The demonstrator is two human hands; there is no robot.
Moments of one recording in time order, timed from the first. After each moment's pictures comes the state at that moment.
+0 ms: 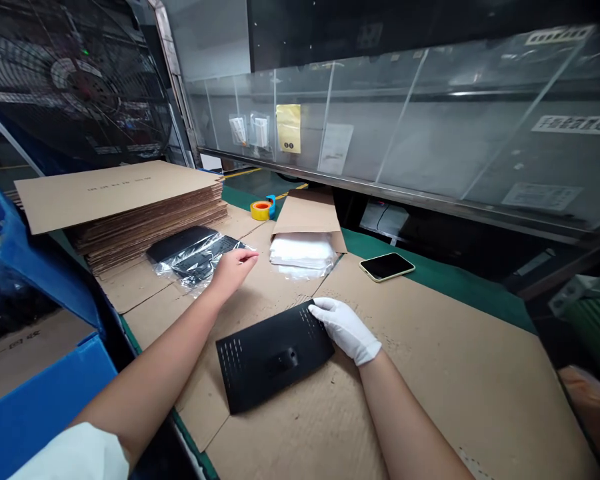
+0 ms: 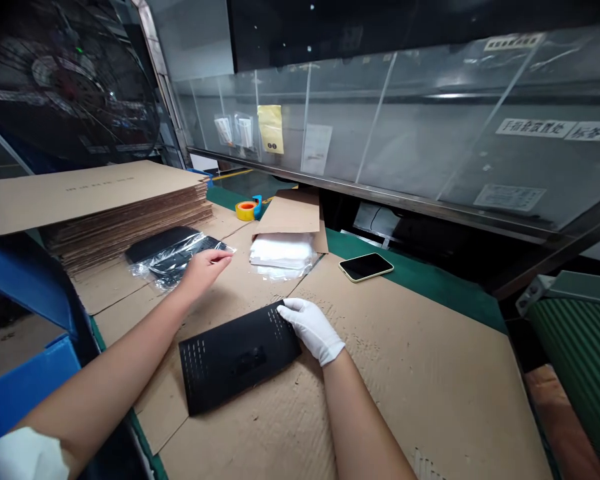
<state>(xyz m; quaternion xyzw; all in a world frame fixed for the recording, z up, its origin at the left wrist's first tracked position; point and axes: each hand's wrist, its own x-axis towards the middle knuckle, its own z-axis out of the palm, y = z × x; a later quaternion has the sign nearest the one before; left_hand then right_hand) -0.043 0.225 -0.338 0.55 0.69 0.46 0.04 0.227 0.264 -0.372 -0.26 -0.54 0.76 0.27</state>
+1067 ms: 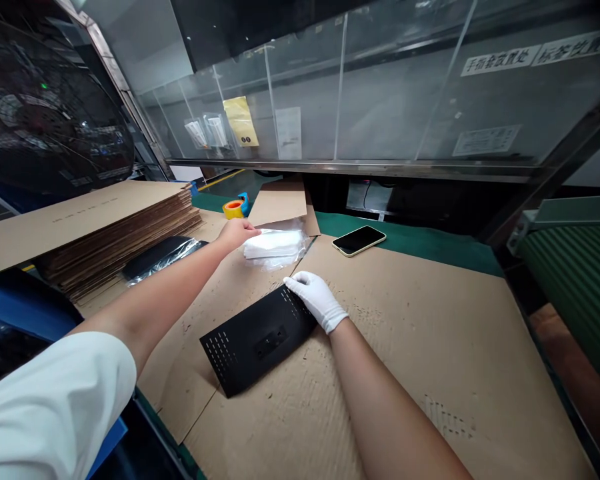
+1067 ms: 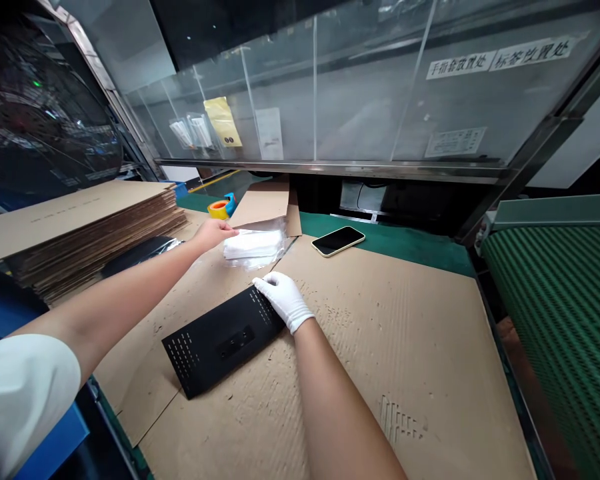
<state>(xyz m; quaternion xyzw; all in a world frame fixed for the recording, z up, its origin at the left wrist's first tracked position) -0.034 0.355 -0.312 0.60 0.77 0.23 0.04 0.236 0.283 -0.376 -0.30 -0.58 0.66 0.36</state>
